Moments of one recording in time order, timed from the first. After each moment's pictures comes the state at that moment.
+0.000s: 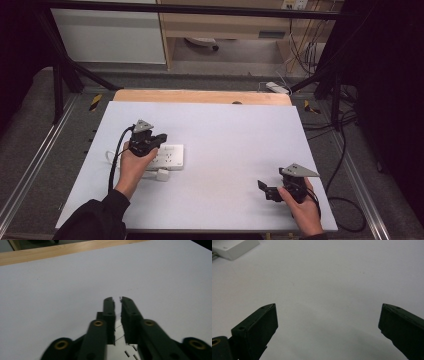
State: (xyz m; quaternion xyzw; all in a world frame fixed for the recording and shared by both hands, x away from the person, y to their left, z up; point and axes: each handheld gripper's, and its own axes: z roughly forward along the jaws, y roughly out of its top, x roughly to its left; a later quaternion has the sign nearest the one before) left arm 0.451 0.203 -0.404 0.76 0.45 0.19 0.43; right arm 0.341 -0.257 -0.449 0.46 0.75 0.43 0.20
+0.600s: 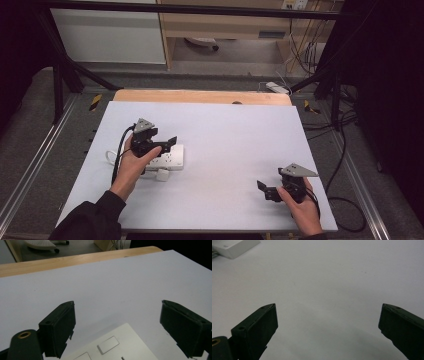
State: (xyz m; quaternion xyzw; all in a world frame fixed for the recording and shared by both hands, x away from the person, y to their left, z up) left arm 0.445 0.197 -0.393 0.73 0.44 0.20 0.48; right arm 0.341 -0.256 -0.449 0.45 0.76 0.43 0.19
